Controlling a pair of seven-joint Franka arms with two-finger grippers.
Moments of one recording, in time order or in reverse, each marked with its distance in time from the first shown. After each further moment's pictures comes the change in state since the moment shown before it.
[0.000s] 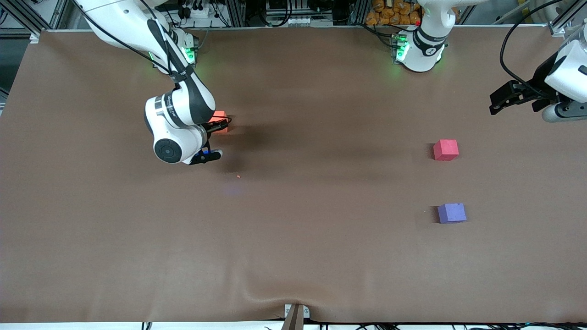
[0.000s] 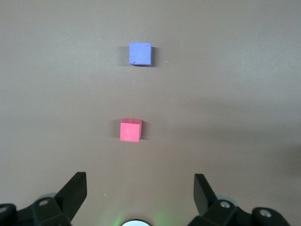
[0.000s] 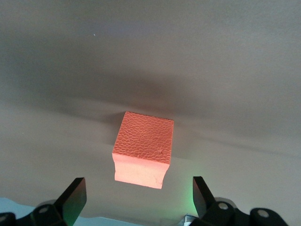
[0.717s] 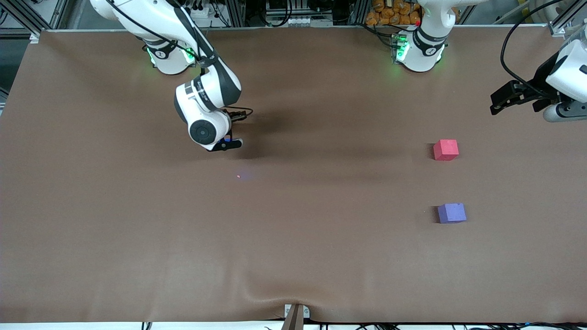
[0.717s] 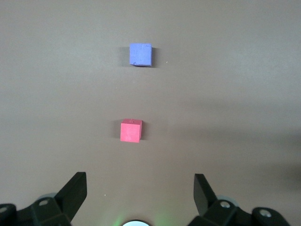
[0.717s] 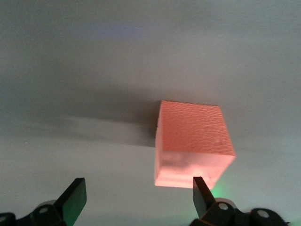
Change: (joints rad) left arm 0.001 0.000 0.000 0.001 0.000 0.001 0.002; right arm 0.149 -0.024 -0.014 -0.057 0.013 0.069 0.184
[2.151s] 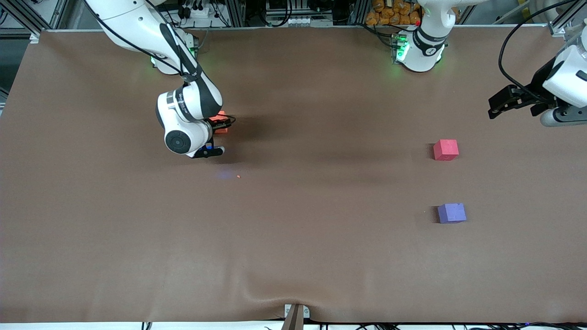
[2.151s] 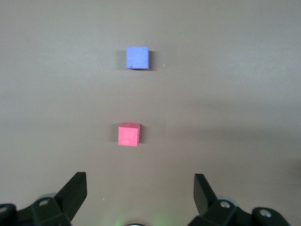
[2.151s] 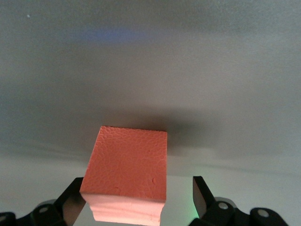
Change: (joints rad) left arm 0.000 0.013 -0.013 0.001 0.000 0.020 0.001; right arm -0.100 0.033 -0.001 -0.078 -0.005 0.101 -0.103
